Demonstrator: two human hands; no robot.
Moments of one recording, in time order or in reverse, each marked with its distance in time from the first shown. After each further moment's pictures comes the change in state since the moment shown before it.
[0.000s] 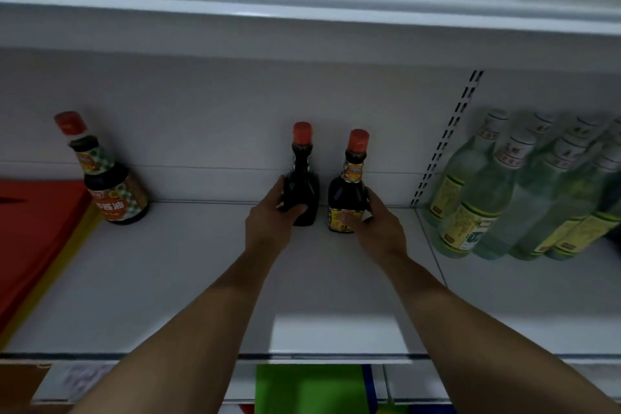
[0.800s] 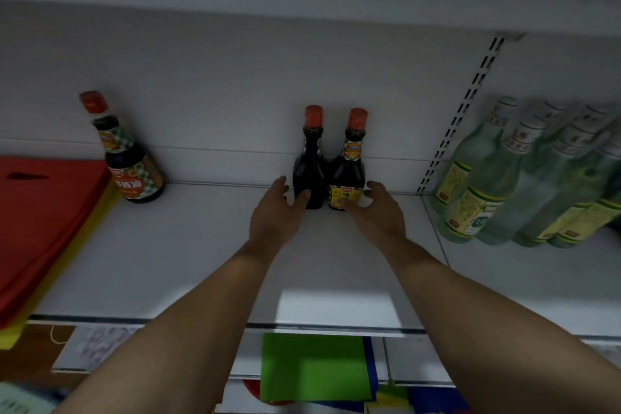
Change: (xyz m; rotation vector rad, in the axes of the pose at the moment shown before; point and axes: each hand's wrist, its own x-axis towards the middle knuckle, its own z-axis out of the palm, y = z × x) left_hand -0.026 0.001 -0.012 0.183 -0.037 -0.039; right_hand -0.015 -0.020 0.005 0.011 -0.034 0.079
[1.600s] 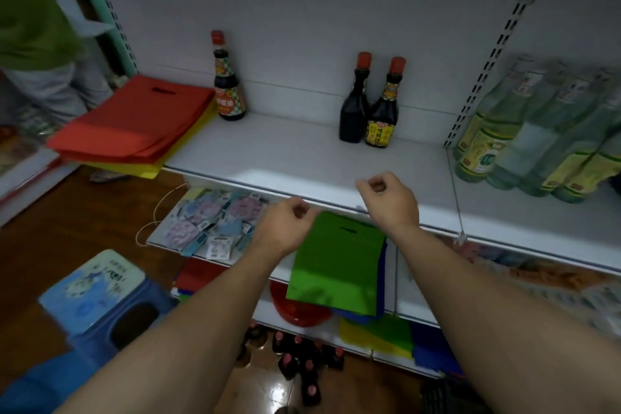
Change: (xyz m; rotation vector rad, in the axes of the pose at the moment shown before) left_hand -0.236 -0.067 -0.022 0.174 0.099 -0.004; right_hand -0.187 0.023 -0.022 -0.053 -0.078 -0.193
